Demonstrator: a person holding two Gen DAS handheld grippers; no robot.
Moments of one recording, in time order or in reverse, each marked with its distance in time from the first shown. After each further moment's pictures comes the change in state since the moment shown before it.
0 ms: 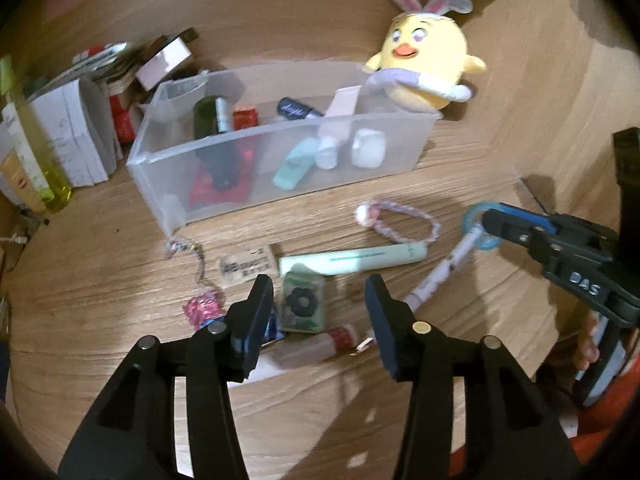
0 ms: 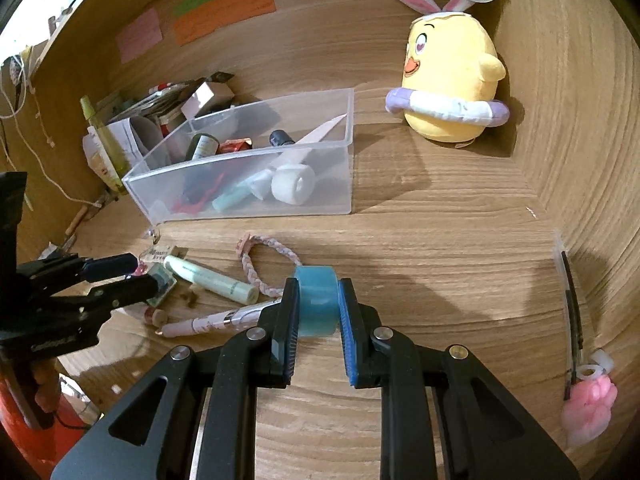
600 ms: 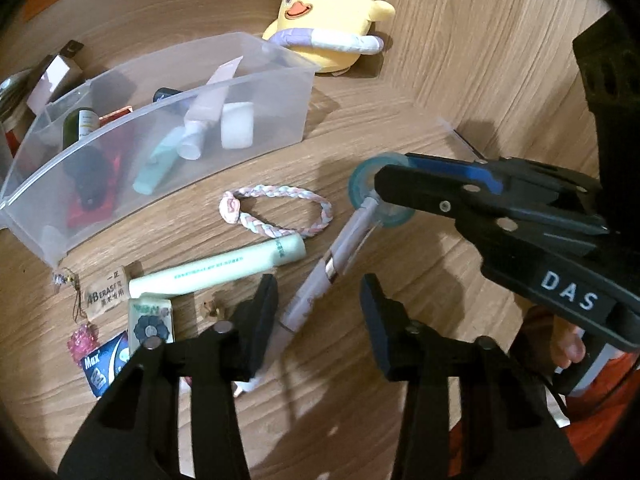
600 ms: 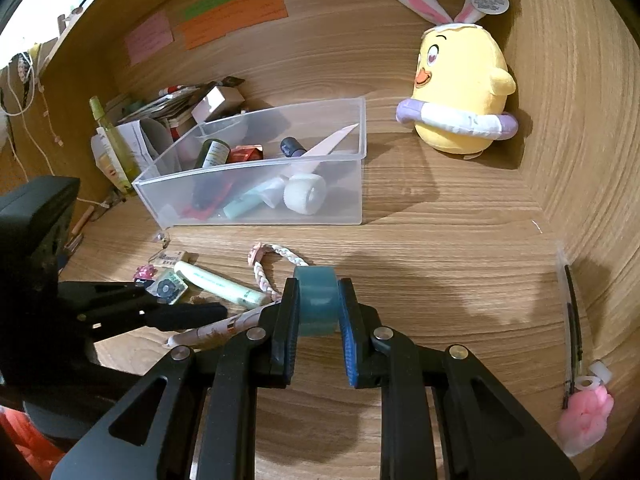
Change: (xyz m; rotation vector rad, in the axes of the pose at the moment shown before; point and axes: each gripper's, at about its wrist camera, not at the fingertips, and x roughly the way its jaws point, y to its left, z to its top) left arm 0.041 -0.063 0.003 0.157 0.088 -0.176; right arm -0.004 0.007 0.006 -0.027 -0.012 0.018
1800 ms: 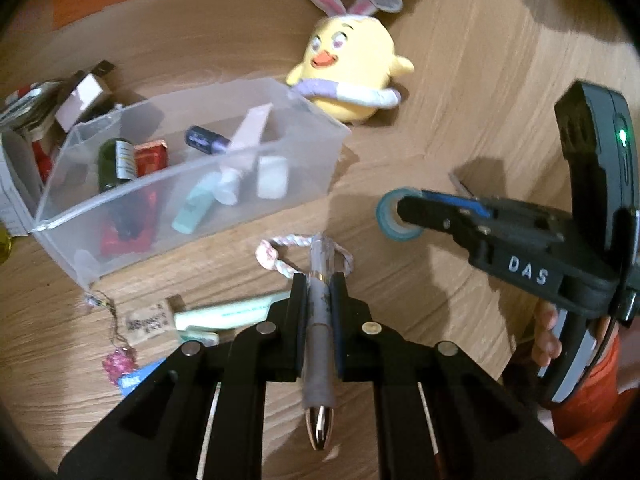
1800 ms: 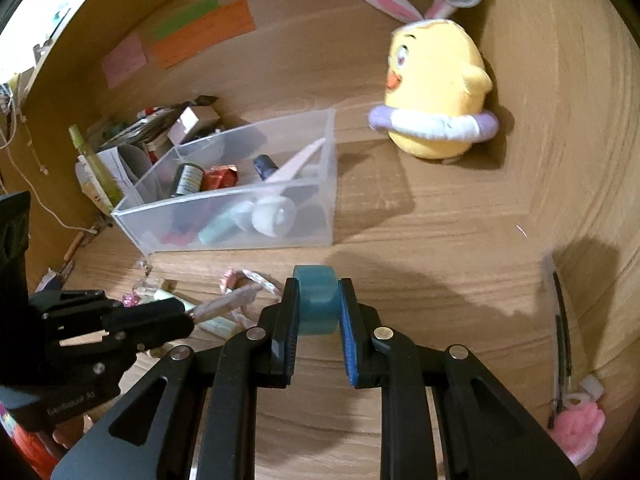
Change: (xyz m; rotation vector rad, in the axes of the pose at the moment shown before) left arm -0.032 0.018 0.012 -0.069 -0.135 0.025; right arm 0.004 -0.020 0.016 0.060 -0.020 -0.011
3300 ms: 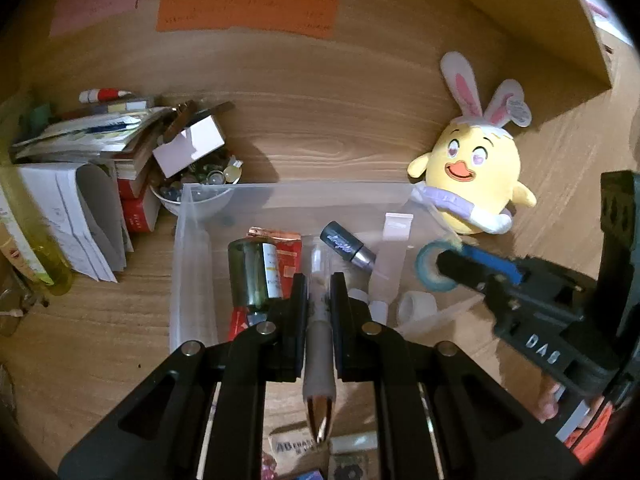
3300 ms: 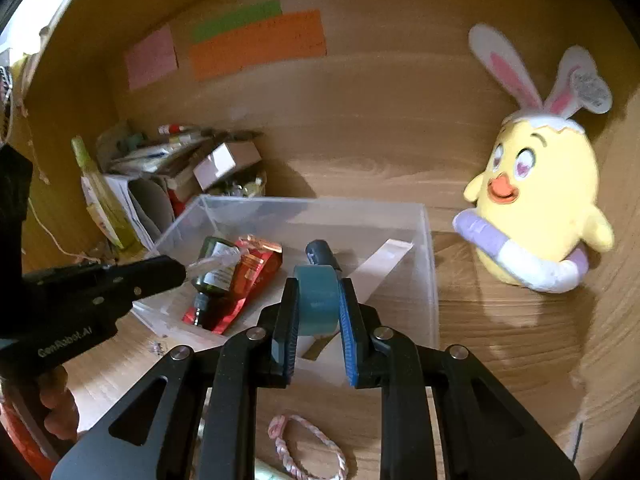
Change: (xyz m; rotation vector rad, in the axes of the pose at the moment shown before) left arm -0.007 0.110 0.075 -0.222 -0.135 0.175; right arm 0.067 0.060 0.096 -0.149 -0.036 0.040
